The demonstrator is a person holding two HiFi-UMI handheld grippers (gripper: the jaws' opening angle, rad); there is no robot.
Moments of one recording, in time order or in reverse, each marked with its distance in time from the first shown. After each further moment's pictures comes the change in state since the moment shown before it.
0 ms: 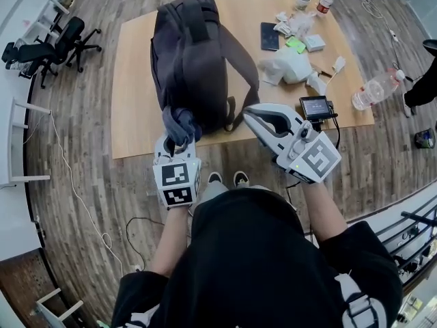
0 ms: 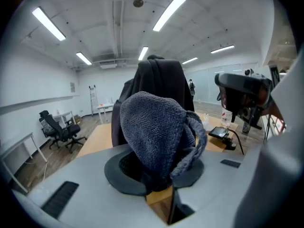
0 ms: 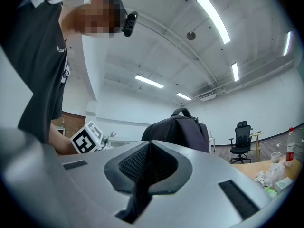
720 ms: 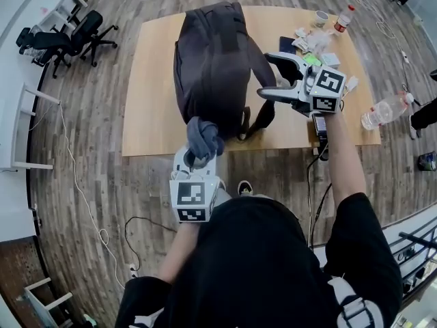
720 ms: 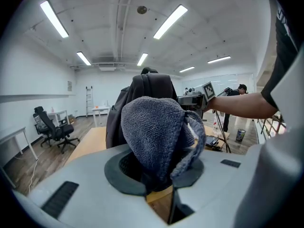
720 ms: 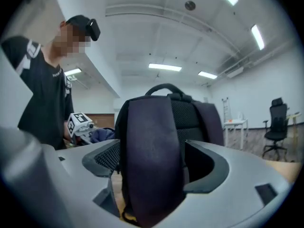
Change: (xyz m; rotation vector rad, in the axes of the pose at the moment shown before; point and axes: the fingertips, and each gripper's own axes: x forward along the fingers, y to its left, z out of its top) left arm -0.029 -0.023 0.010 -0.032 -0.074 -0.076; right arm 0.065 -0.100 -0.037 0.063 0.161 0.392
